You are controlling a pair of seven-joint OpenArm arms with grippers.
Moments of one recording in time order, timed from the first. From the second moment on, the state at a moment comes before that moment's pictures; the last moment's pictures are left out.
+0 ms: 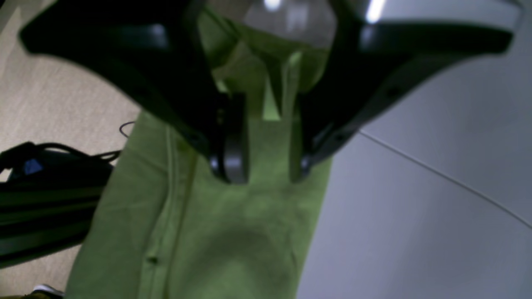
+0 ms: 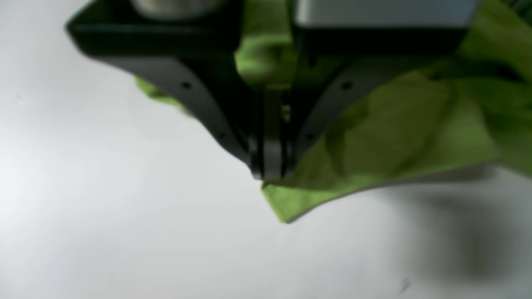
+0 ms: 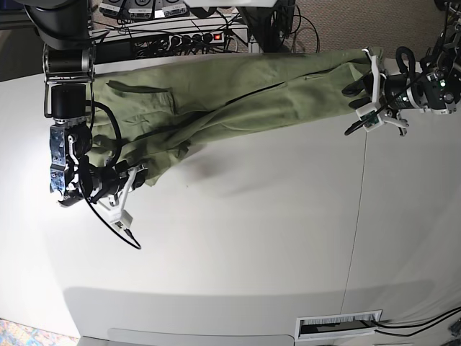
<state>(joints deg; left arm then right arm) 18.4 -49.9 9.8 106.6 -38.6 -39.4 39.8 24.3 24.9 -4.4 66.0 35.8 34.1 -73.8</state>
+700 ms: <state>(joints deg) 18.5 -49.9 9.8 106.6 -36.6 -37.7 39.0 11.2 30.3 -4.5 85.5 41.3 34.2 -78.5</state>
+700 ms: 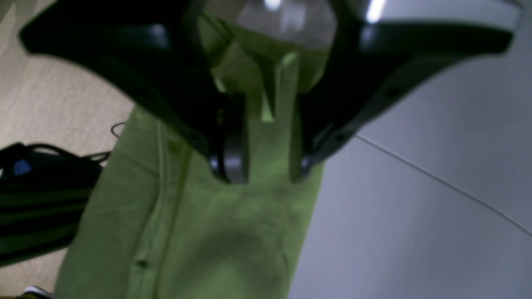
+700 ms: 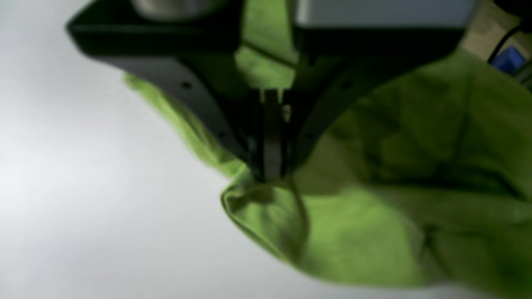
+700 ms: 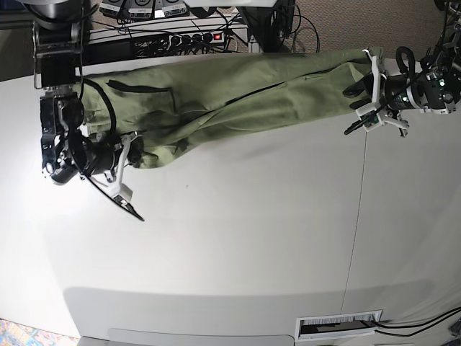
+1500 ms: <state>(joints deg) 18.4 -45.0 9.7 105.1 -35.8 -37.2 38.8 -11.0 30.3 19.4 105.3 44.9 35.9 -74.9</state>
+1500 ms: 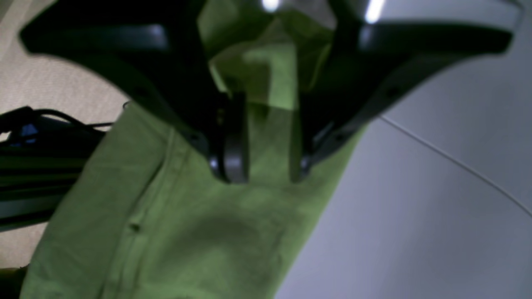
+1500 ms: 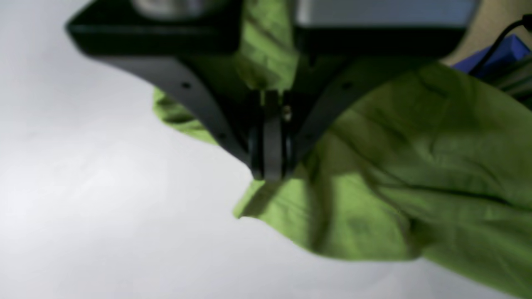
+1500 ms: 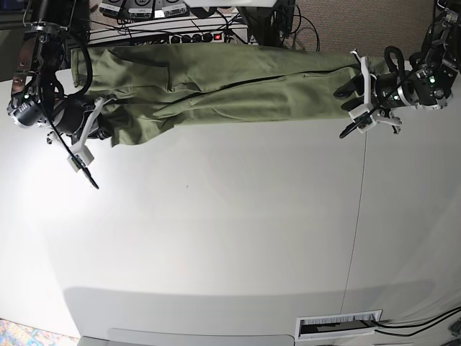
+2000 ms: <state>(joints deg) 18.4 -45.0 9.7 104.9 -35.8 -36.4 38.8 -19.7 30.3 19.4 109.6 49.9 37.4 -78.6</state>
